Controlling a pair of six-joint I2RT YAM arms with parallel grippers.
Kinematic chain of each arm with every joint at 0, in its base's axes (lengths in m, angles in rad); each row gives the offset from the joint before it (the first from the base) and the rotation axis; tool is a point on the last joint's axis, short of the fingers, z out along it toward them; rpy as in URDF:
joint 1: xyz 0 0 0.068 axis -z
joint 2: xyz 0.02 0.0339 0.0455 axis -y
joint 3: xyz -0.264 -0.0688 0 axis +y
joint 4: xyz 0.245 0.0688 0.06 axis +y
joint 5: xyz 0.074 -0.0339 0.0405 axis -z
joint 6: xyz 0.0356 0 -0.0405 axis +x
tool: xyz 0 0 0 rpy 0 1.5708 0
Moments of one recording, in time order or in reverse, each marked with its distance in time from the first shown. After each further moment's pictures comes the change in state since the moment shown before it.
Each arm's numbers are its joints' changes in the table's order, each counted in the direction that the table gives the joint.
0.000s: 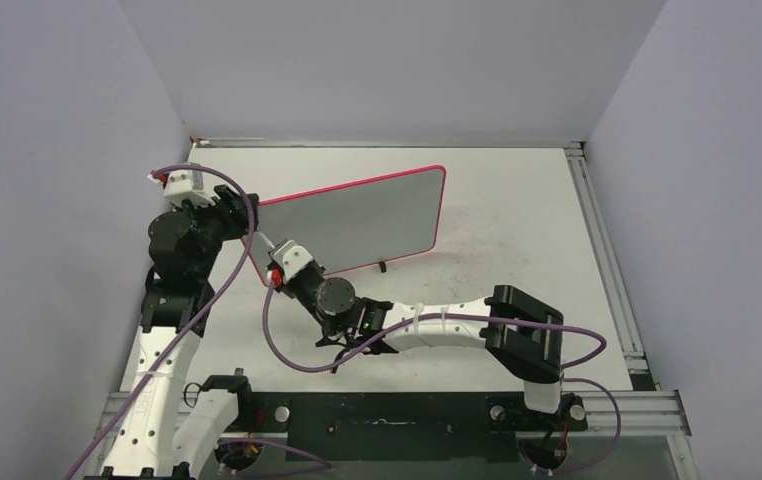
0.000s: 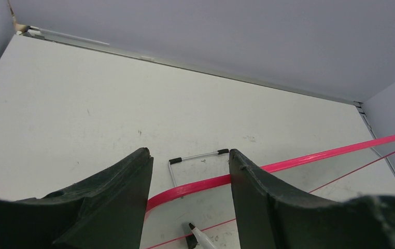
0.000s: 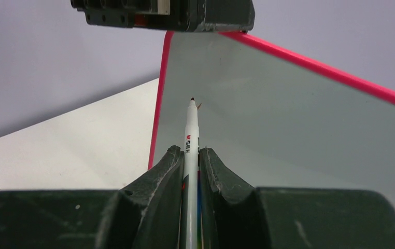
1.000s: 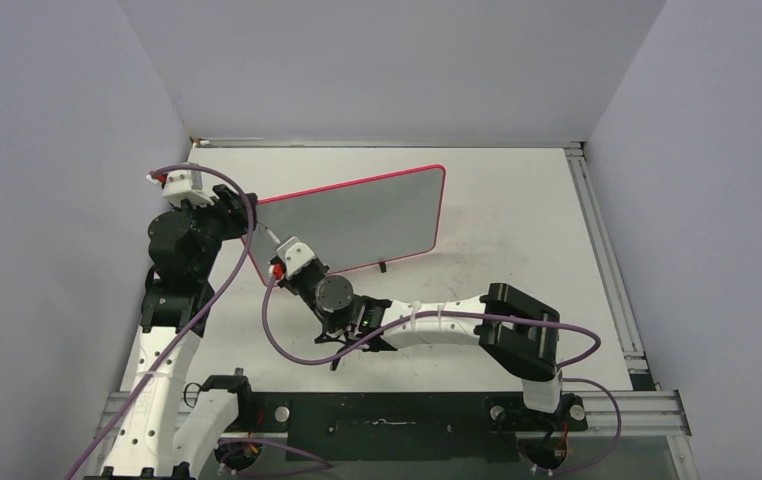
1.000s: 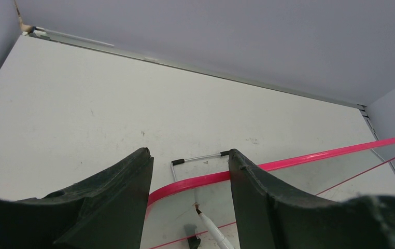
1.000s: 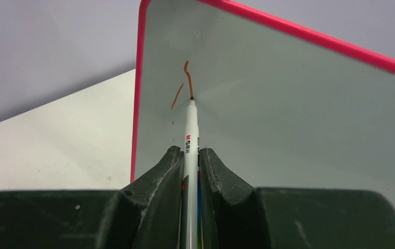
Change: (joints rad) left arm 0.000 0.000 0.000 -0.001 -0.013 0.000; right arm 0.026 -0.022 -0.010 0.008 0.047 0.006
